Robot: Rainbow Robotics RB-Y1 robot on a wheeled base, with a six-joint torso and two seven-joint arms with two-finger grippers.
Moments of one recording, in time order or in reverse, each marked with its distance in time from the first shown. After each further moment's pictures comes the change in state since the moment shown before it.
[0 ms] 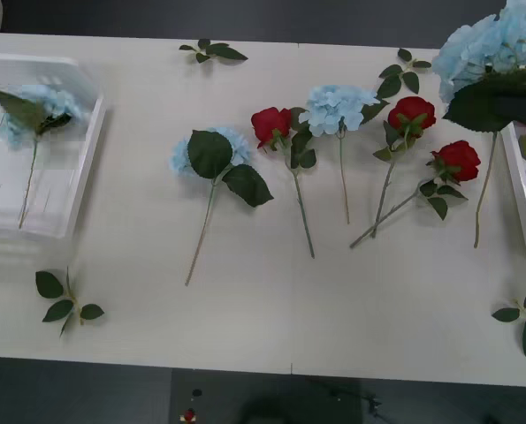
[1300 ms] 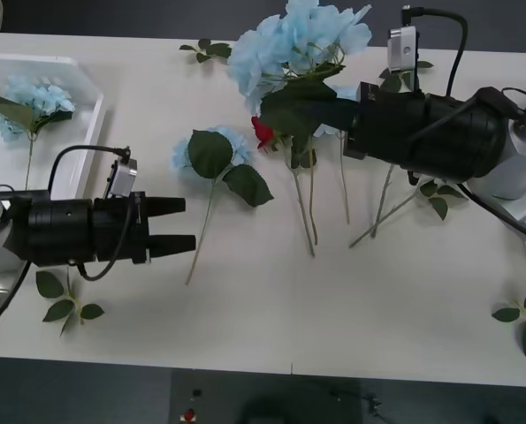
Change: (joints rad) right arm -0.309 0.290 0.405 -0.184 0.025 -0.205 0.145; left arm 0.092 -0.122 -0.596 0.232 0.961 0.189 -0.482
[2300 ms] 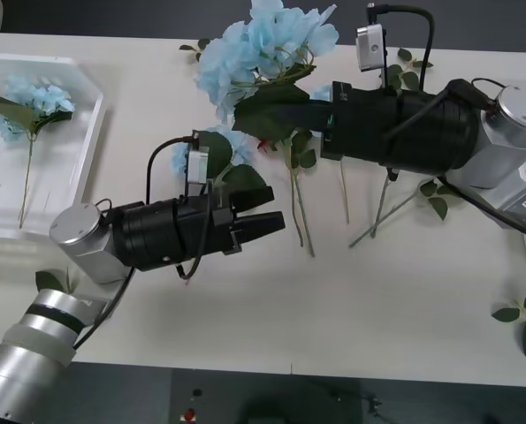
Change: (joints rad) right arm -0.080 0.028 0.073 0.033 0.000 0.021 0.000; left arm -0.077 -0.204 -0.200 0.065 0.218 -0.177 0.000
